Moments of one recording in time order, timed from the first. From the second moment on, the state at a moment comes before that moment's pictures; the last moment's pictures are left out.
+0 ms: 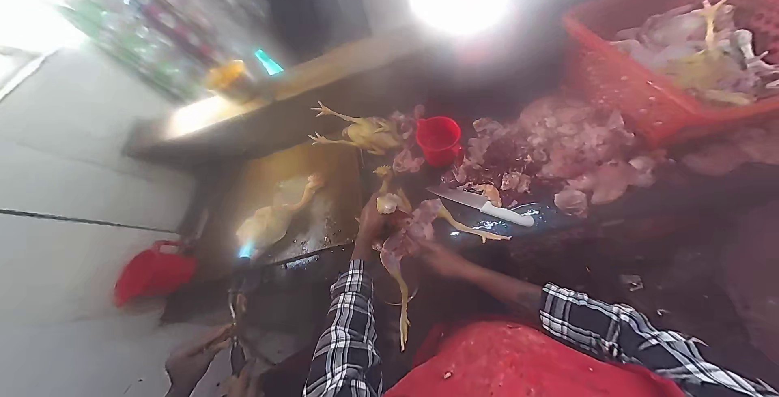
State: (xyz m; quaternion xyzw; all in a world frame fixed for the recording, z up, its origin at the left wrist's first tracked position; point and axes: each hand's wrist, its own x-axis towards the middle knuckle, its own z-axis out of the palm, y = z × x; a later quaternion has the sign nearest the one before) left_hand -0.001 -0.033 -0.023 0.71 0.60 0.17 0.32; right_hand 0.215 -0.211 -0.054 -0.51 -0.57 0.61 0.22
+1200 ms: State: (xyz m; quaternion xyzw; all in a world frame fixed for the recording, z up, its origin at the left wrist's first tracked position) left_hand 0.028 -0.098 0.145 0.58 0.63 0.45 0.26; right_hand 0.222 -0.140 0.121 -0.56 -0.78 0.19 0.22
